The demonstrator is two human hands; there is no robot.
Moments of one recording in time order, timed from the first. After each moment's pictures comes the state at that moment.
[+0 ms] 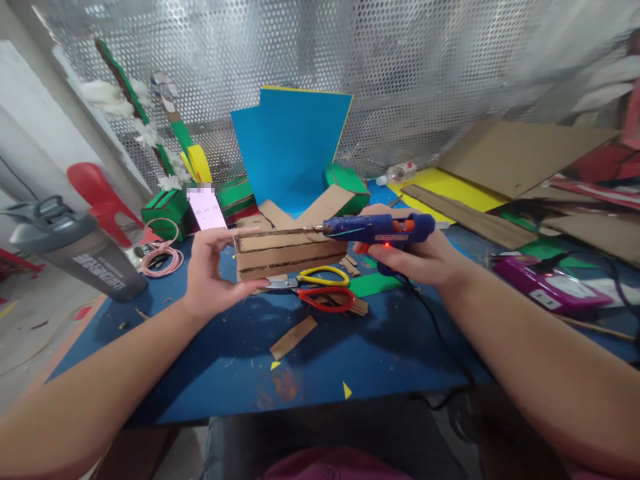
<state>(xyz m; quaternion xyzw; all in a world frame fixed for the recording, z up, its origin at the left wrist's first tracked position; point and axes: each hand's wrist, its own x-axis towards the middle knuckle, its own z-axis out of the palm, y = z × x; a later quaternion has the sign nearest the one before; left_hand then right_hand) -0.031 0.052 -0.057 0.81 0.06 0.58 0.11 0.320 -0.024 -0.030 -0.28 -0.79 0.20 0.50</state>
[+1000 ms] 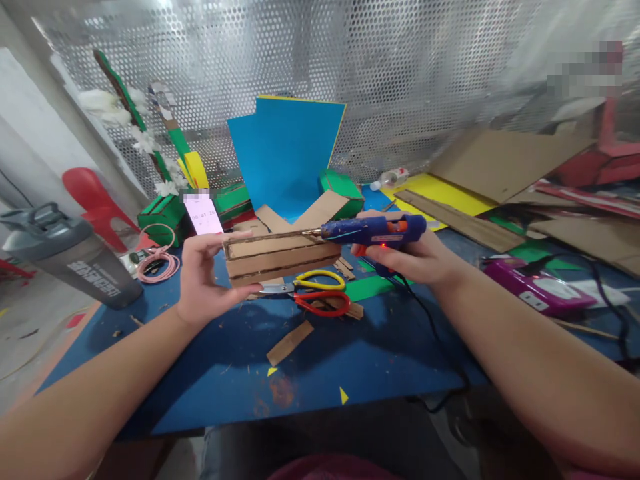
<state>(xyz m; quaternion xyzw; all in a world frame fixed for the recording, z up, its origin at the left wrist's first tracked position) -0.031 0.050 -0.050 0.80 0.06 0.59 0.08 0.330 -0.021 -0.025 -0.30 -0.79 0.21 0.49</state>
